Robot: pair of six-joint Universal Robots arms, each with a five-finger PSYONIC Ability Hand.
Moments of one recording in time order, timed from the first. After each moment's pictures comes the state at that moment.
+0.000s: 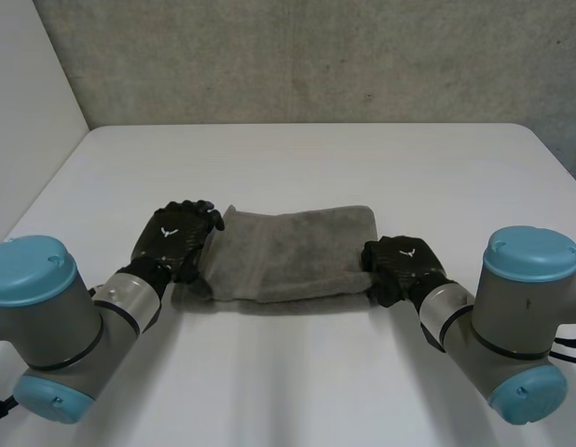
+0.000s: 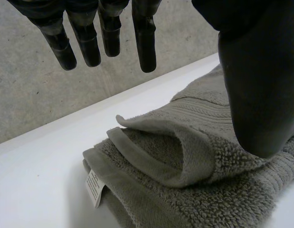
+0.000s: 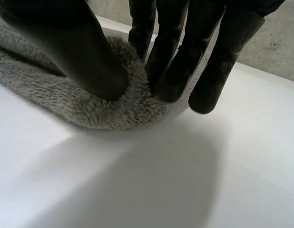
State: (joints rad) left arm 4.37 -1.99 -1.85 3.68 -1.34 3.25; right arm 1.99 -1.02 1.69 -0.32 1.39 3.04; left_hand 0.26 0.25 0.26 0.26 0.06; right_hand 1.27 1.29 1.31 1.30 1.12
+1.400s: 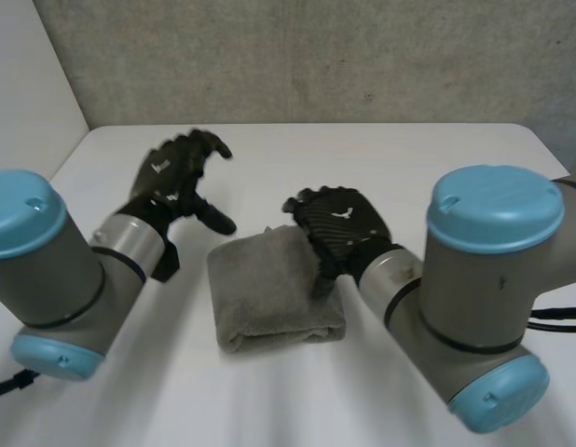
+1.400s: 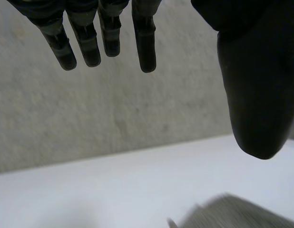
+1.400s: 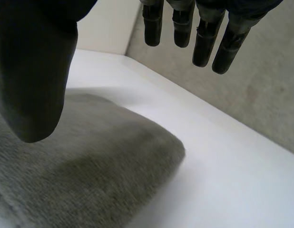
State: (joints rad) left arm 4.27 -1.89 -1.65 3.54 -1.48 2.90; right arm 2.27 -1.15 1.42 -0.02 1.53 3.00; left_hand 0.26 0.25 0.26 0.26 0.06; right_hand 0.24 0.26 0.25 0.26 0.06
